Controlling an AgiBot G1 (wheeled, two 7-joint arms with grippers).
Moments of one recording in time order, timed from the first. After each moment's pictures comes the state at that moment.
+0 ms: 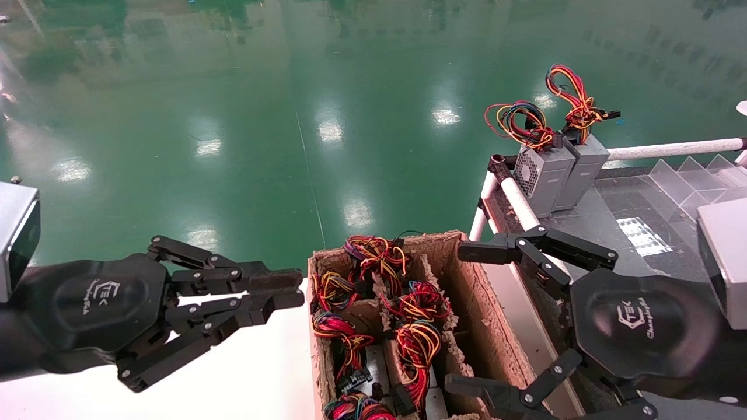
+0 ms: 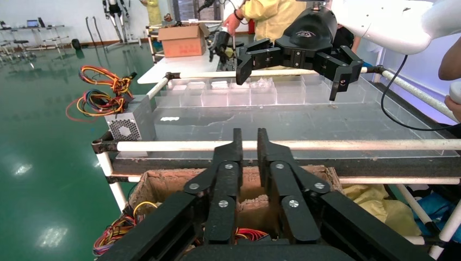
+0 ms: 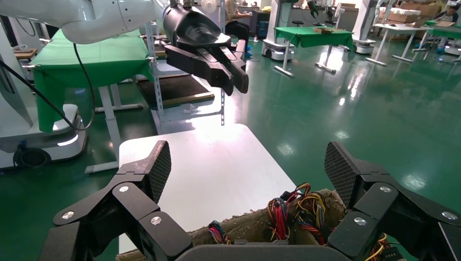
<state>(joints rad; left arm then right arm) -1.09 0.57 0.38 -1.25 0.66 1.45 -0.13 1.08 -0.61 -0.28 1.28 -0.73 -1.49 0.19</state>
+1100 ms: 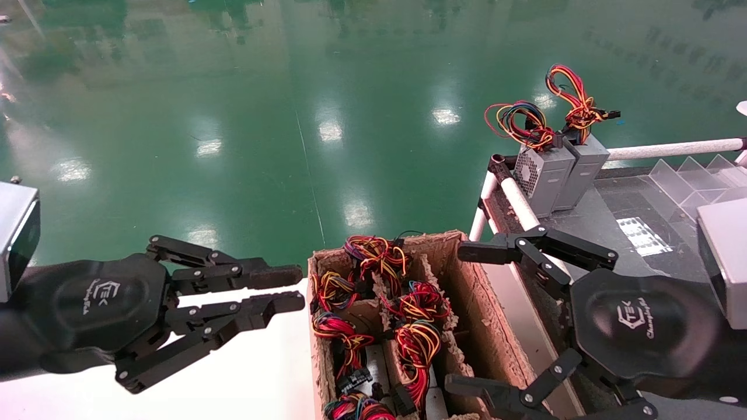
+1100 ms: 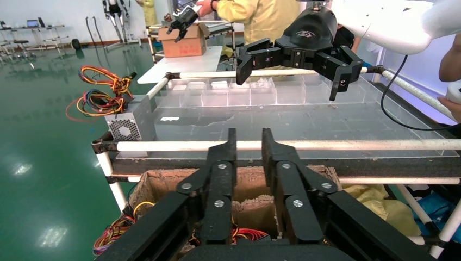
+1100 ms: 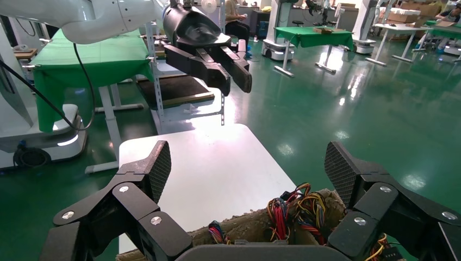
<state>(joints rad) -1.09 0.57 0.38 -1.25 0.66 1.45 -0.13 1.08 -0.61 -0.28 1.28 -0.74 -1.49 0.19</state>
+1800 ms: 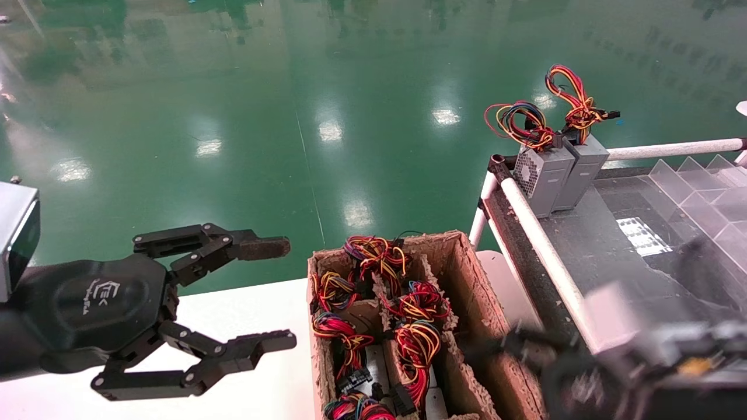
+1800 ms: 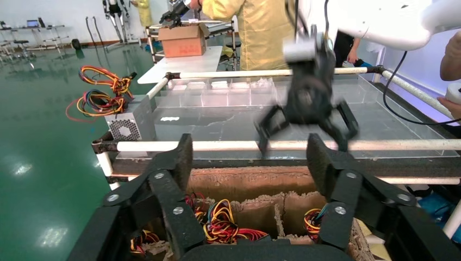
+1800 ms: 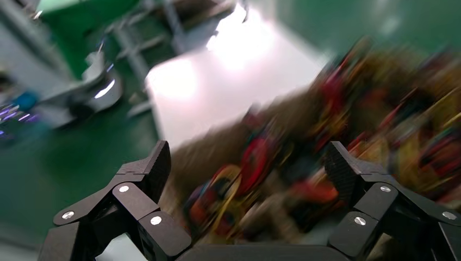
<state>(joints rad) -1.09 0.57 0.38 -1.25 0.66 1.45 -0.13 1.13 -0.61 -0.44 1.26 -0.94 -1.54 0.35</state>
